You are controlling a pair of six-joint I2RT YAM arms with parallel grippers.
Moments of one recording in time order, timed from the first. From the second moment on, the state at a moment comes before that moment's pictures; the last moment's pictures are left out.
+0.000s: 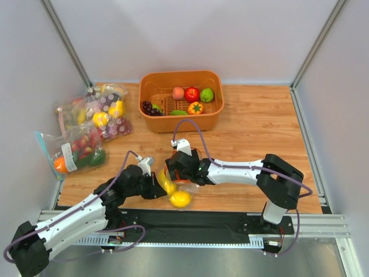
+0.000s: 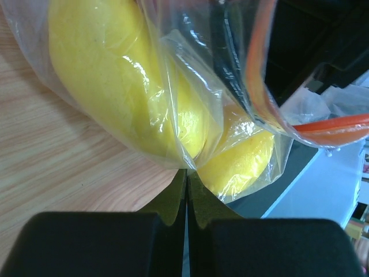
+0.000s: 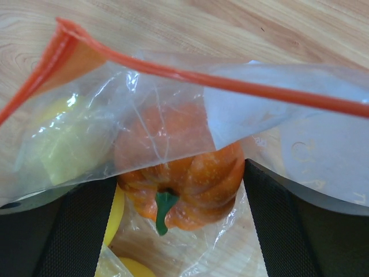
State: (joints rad) left arm -0.77 0.65 0.23 -0.26 0.24 -0.81; right arm 1.13 1.70 1.00 -0.22 0.40 0.60
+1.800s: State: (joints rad) left arm -0.77 0.60 0.21 -0.32 0.16 -0.84; right arm 1.14 0.84 0.72 -0.39 0.13 0.69
